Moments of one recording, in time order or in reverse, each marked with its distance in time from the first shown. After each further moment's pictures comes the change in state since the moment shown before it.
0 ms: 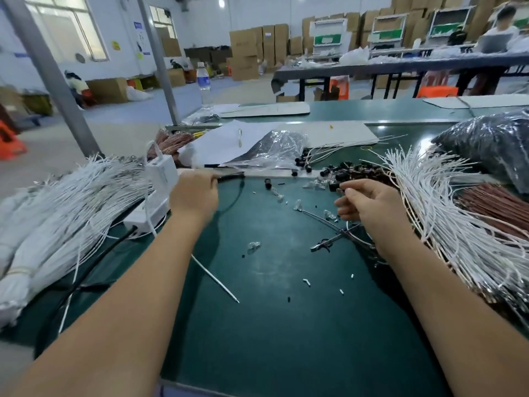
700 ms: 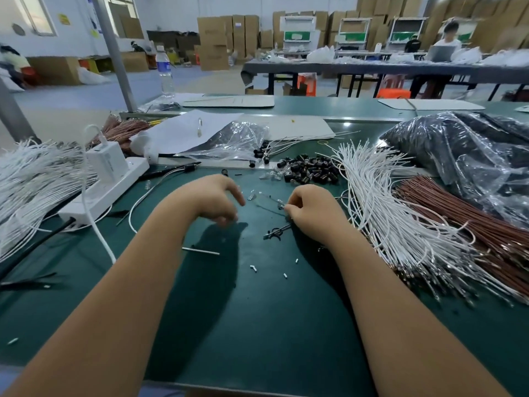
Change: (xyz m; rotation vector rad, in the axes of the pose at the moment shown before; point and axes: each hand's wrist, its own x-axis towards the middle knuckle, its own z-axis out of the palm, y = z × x) left_hand -0.030 0.094 -0.027 -0.403 -0.792 0.017; right_hand -0.008 -0.010 0.000 -0.896 -0.218 -0.176
